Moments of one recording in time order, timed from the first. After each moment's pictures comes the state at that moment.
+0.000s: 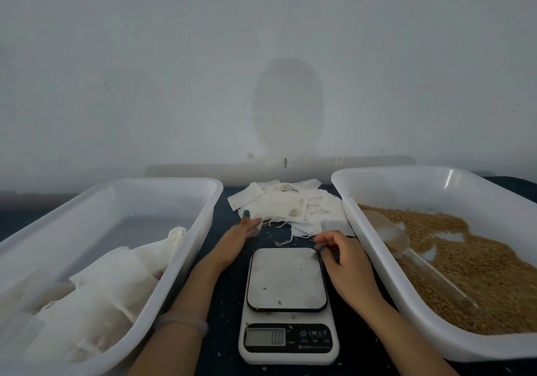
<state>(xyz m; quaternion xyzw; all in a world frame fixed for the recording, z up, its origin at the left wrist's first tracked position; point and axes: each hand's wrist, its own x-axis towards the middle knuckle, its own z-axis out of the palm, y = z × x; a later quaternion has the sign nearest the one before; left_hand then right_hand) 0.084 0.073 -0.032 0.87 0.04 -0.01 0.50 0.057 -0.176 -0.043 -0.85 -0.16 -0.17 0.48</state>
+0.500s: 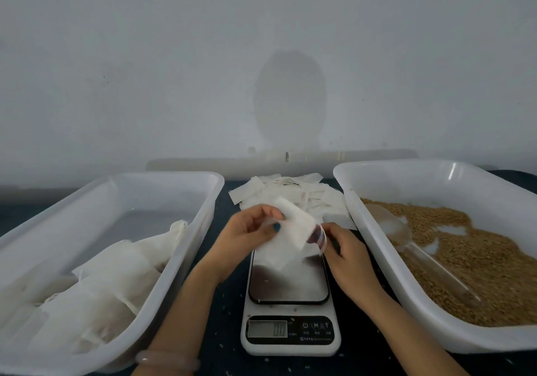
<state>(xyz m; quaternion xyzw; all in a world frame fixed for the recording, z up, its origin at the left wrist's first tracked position) 0.021 0.041 0.014 0.71 -0.17 0.04 0.68 0.048 -0.172 -0.034 -0.82 -0.19 -0.14 0.52</state>
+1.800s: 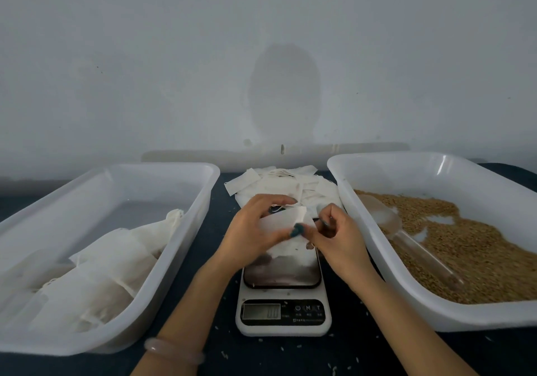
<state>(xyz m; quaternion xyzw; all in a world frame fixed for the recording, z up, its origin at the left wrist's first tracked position) 0.022 0.021 0.004 0.85 -0.20 0.20 0.44 0.038 -0.168 -0.017 -0.73 -0.19 -0.10 0.65</state>
